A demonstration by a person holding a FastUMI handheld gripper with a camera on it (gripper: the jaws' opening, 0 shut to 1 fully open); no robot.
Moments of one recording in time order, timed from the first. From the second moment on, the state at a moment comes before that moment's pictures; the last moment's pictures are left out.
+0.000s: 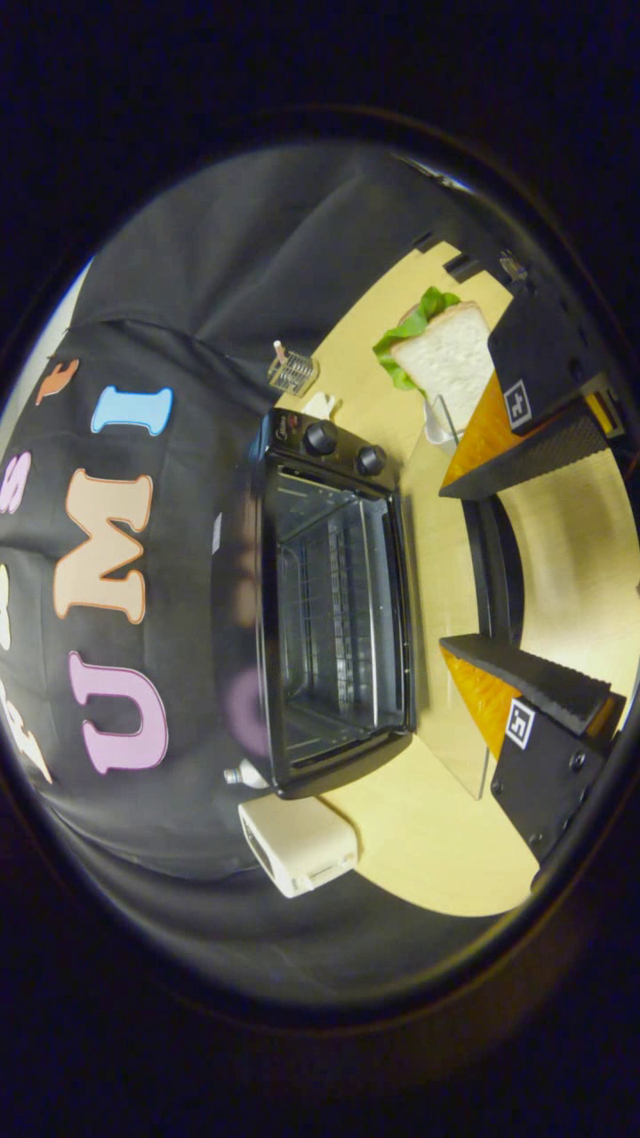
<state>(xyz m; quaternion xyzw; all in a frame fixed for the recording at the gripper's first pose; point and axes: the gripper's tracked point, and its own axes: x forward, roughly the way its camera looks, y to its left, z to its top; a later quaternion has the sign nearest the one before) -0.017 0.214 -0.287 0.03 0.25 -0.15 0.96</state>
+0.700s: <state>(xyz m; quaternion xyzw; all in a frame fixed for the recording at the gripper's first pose) 0.005 0.223 -0.364 0.07 0.27 -0.12 0.95</state>
